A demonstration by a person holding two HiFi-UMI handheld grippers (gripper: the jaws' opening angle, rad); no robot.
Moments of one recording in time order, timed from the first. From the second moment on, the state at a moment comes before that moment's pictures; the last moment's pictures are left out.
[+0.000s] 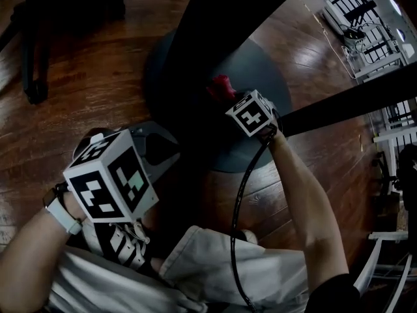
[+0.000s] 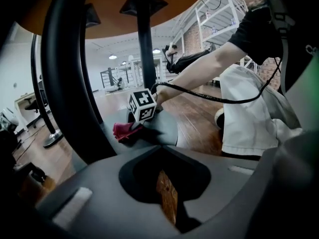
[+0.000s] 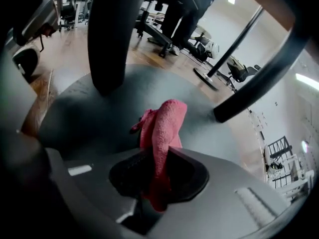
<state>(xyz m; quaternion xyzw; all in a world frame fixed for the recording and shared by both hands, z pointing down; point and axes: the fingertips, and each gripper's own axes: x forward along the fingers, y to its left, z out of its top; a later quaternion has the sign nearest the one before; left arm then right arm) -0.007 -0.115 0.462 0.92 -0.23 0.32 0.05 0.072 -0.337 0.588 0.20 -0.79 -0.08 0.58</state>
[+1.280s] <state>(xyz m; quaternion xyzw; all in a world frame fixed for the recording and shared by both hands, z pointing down) 0.019 -0.187 0.390 0.89 -0.40 0.20 0.09 0.016 -0.377 0.578 0.13 -0.85 -0.12 0.50</state>
